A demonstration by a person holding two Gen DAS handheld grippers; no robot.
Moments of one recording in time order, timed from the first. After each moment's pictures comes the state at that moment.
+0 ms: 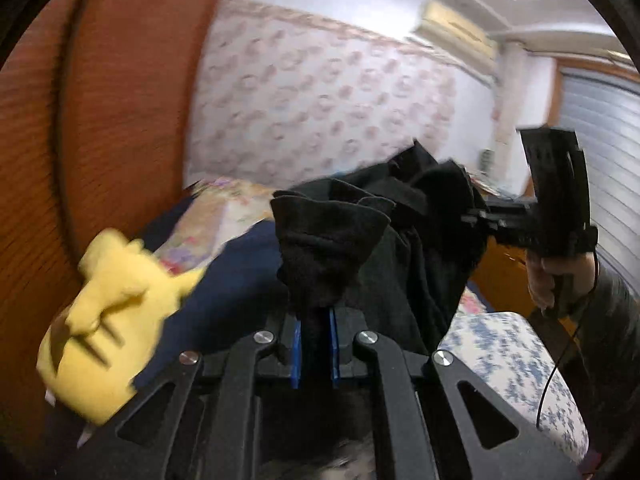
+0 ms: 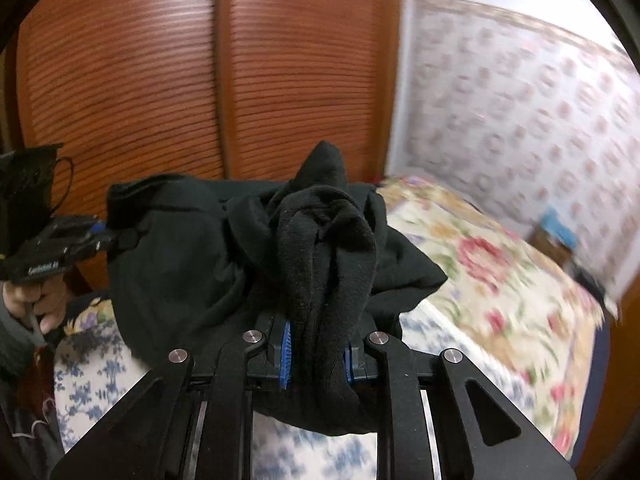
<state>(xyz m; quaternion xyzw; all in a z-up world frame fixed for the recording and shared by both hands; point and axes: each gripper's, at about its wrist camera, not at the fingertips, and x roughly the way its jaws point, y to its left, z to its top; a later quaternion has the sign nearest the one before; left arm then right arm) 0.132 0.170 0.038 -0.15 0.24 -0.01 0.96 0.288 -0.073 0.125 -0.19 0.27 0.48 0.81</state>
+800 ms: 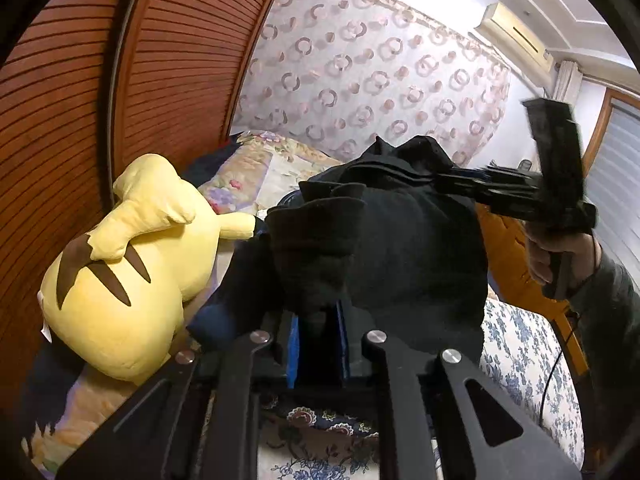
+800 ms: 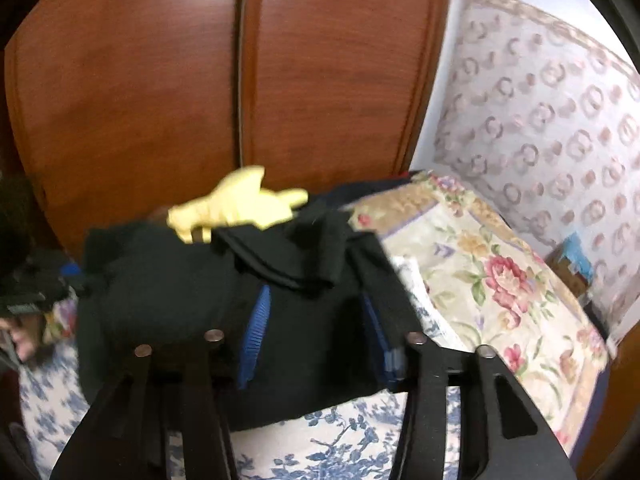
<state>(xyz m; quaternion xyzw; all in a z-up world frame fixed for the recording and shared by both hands) 0.125 0.206 -0.029 -0.21 0.28 0.03 0.94 0.317 0.055 0.063 -0.27 0.28 0.49 0.78</state>
